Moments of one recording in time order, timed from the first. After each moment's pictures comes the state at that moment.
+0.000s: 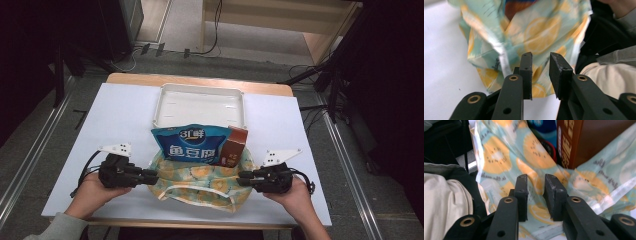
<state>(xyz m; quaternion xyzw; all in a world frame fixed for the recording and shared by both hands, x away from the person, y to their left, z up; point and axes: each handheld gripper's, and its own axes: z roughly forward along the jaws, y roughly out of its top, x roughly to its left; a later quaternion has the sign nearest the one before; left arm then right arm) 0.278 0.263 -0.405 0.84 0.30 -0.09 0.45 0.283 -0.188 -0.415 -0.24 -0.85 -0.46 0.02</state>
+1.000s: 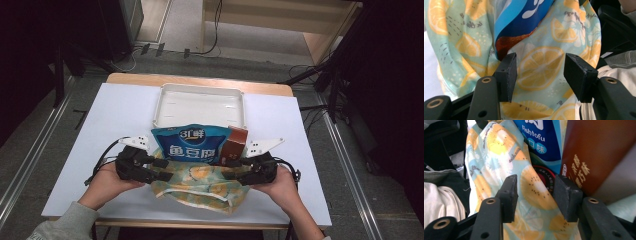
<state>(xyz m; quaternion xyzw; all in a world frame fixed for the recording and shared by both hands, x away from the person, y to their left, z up) 0.300 0.222 -0.400 0.86 0.28 -0.07 0.42 0.304 -0.148 -0.405 -0.21 -0.87 -0.45 0.01</state>
